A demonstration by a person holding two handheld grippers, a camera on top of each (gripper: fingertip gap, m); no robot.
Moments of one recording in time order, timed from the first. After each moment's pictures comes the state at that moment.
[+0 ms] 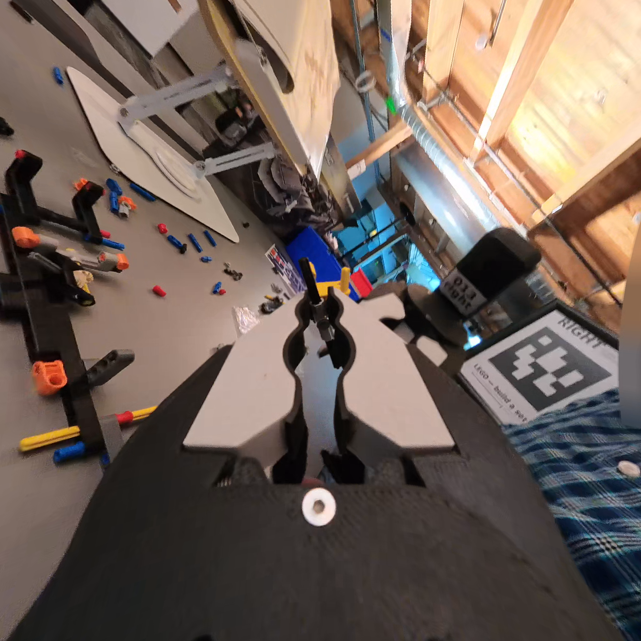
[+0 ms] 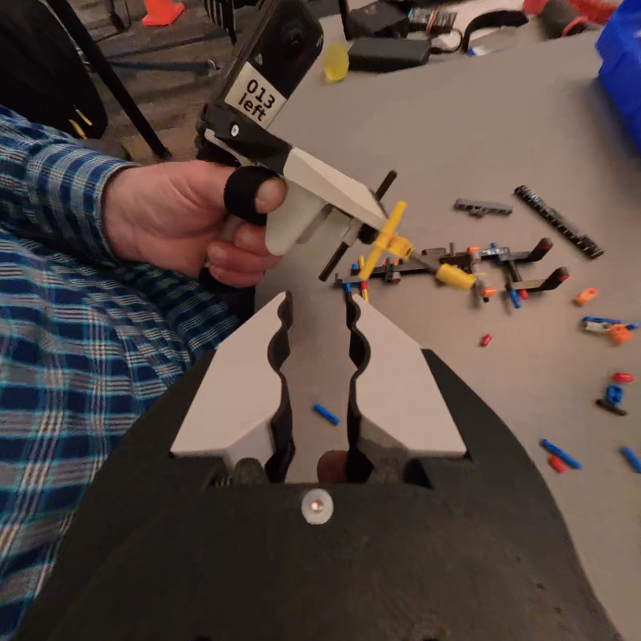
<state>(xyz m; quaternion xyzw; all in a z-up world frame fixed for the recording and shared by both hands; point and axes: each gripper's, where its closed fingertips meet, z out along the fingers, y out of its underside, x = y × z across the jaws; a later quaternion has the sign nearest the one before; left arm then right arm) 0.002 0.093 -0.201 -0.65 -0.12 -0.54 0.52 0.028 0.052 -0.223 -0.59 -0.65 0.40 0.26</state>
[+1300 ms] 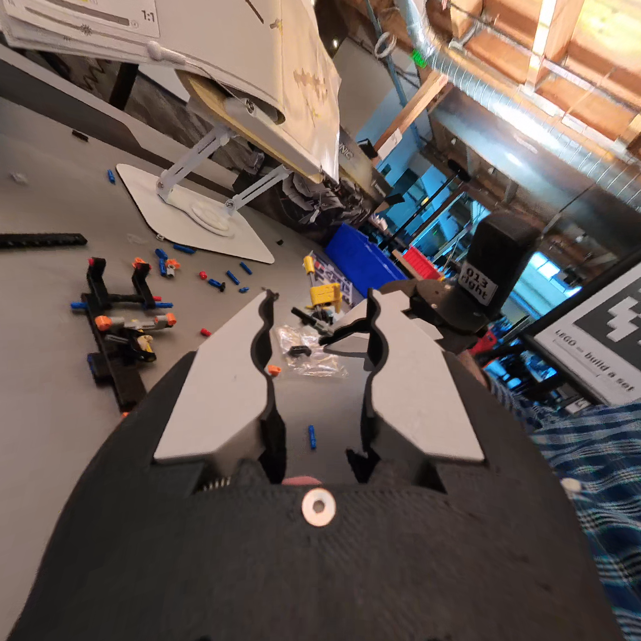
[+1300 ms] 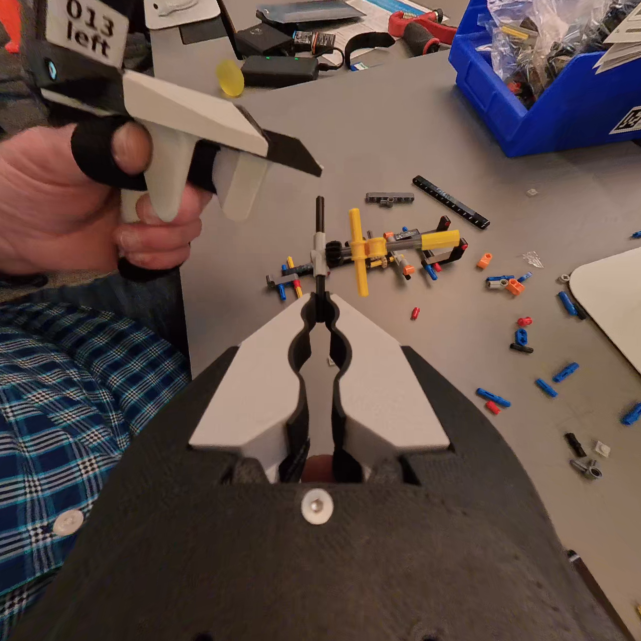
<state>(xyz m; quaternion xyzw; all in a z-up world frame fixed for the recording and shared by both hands) -0.012 0.094 -0.181 -0.70 -0.04 -0.43 0.57 0.032 0.094 -0.229 -0.65 -0.59 0.35 0.34</state>
